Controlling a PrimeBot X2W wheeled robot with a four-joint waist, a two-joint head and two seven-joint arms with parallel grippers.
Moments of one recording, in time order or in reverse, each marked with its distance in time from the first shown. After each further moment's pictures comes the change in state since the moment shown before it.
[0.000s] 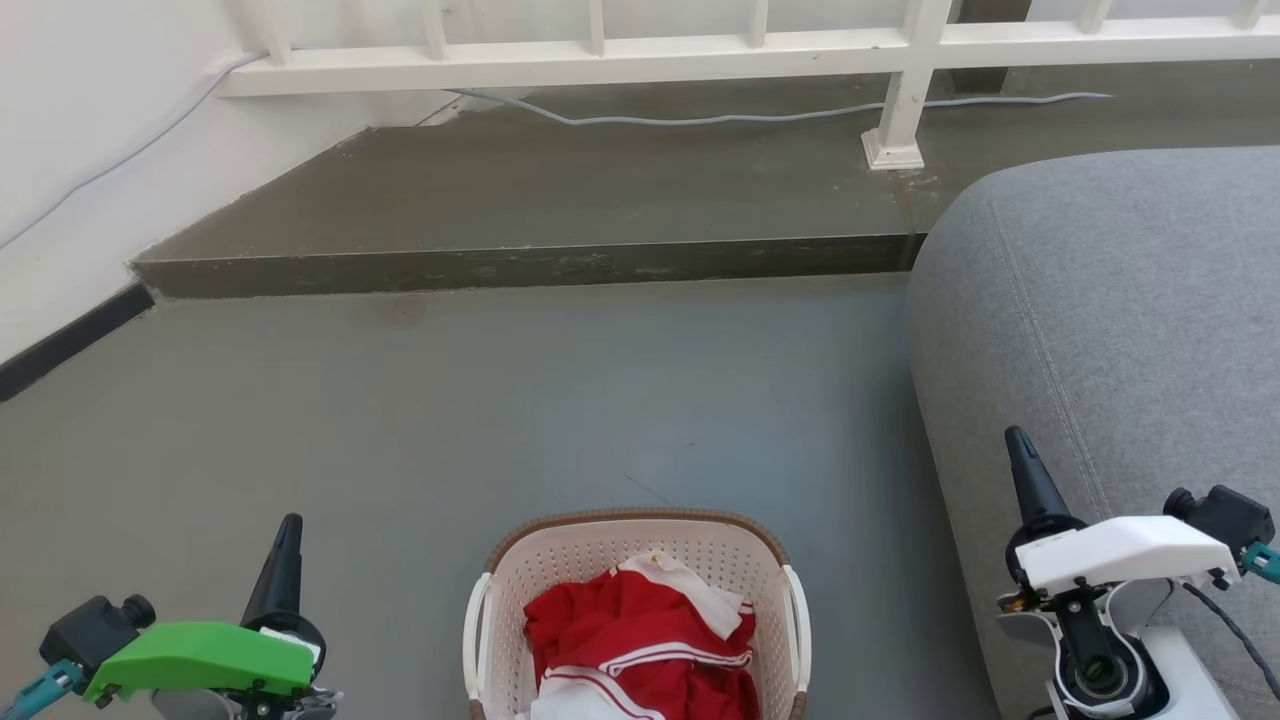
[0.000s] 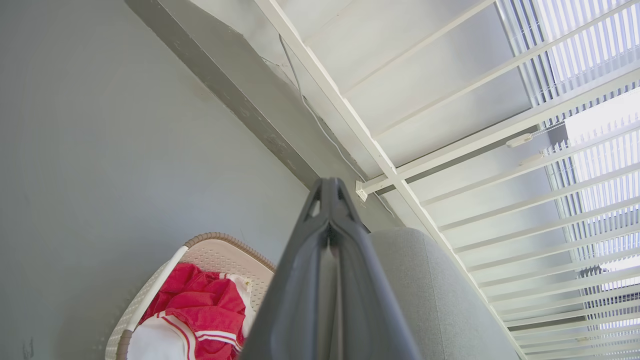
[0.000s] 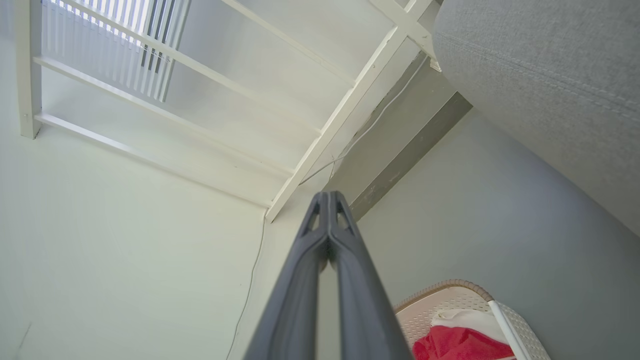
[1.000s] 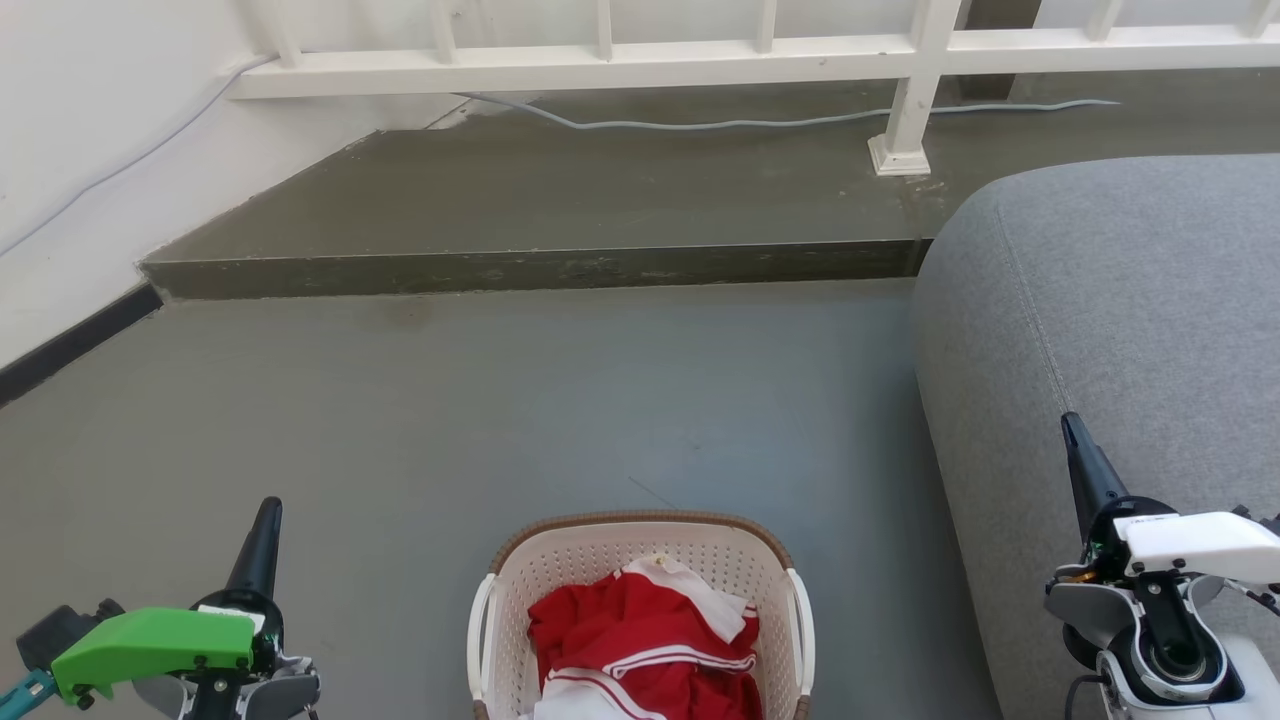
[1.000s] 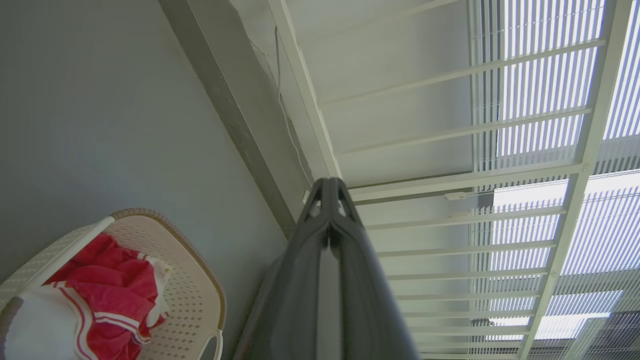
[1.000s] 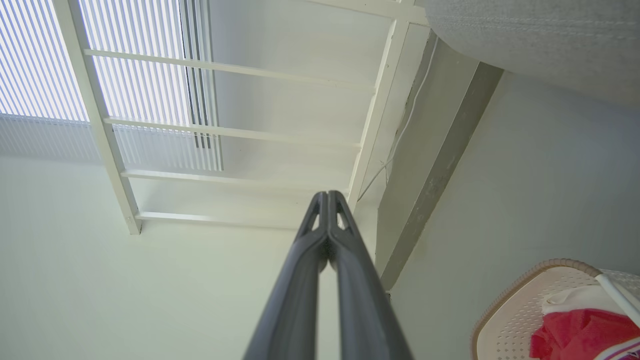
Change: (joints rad) left arm -0.031 -0.029 0.086 0.018 -0.290 0.000 0.096; right arm -0.016 -0.009 -0.114 0.025 0.385 0.062 0.090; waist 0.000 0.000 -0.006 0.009
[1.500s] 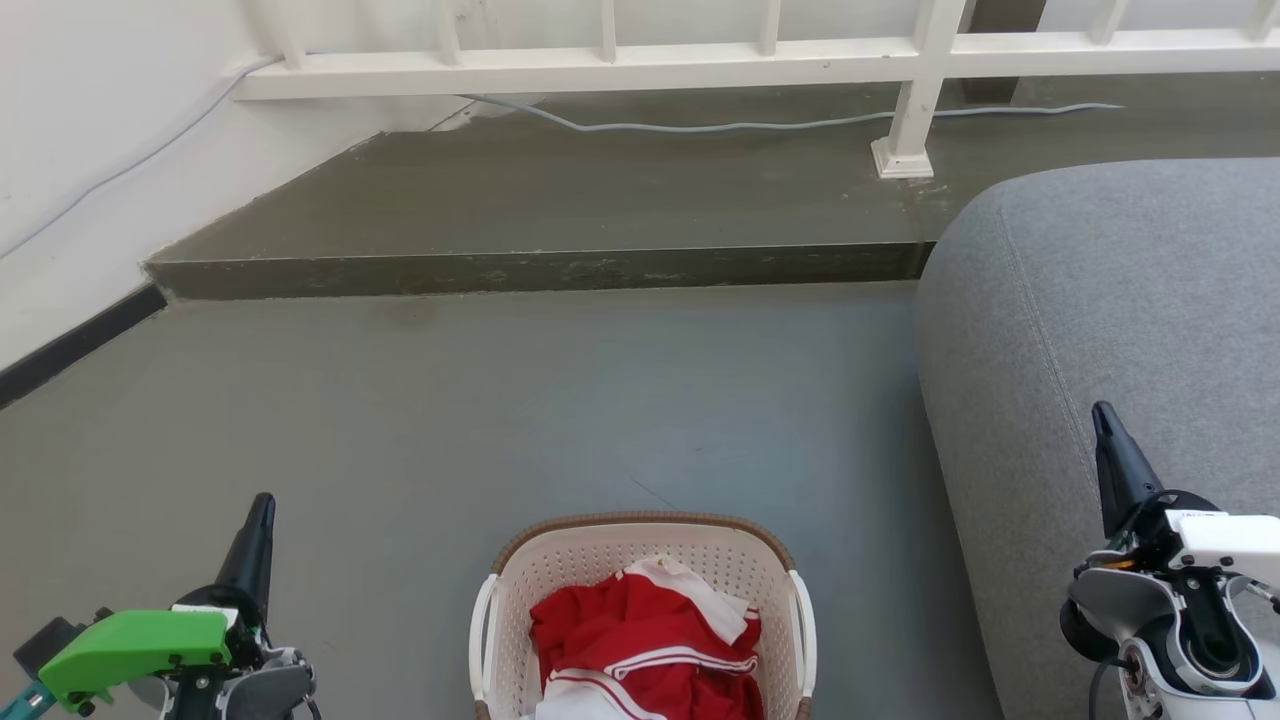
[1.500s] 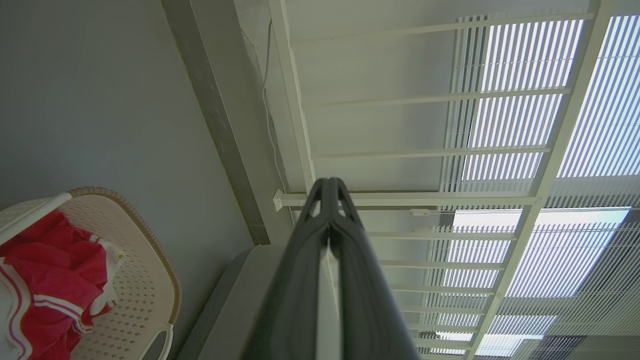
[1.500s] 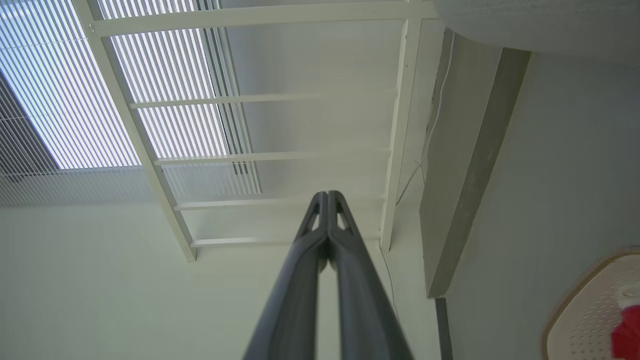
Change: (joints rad) left arm -0.012 -0.021 0.044 0.013 -0.152 -0.002 0.047; right arm -0.010 -0.002 -0.057 0.011 0.198 0.034 0.043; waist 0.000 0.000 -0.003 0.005
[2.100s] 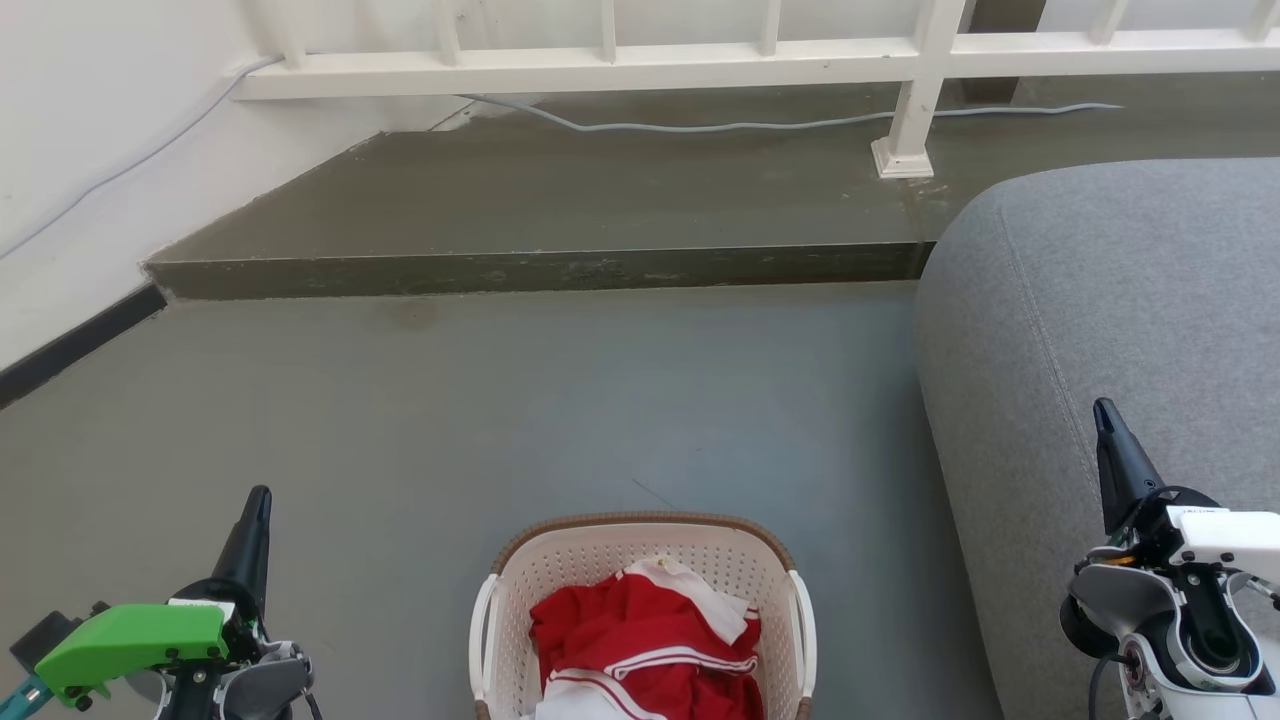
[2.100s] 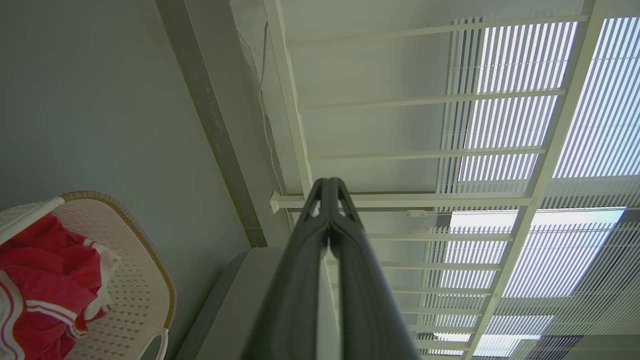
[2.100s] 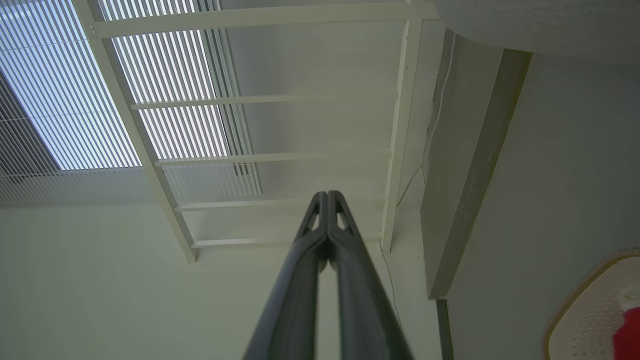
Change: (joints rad) left arm -0.012 -0.001 0.008 0.001 -0.008 0.000 0.003; right arm -0.009 -0.001 -0.006 0.008 0.008 0.004 0.001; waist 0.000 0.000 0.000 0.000
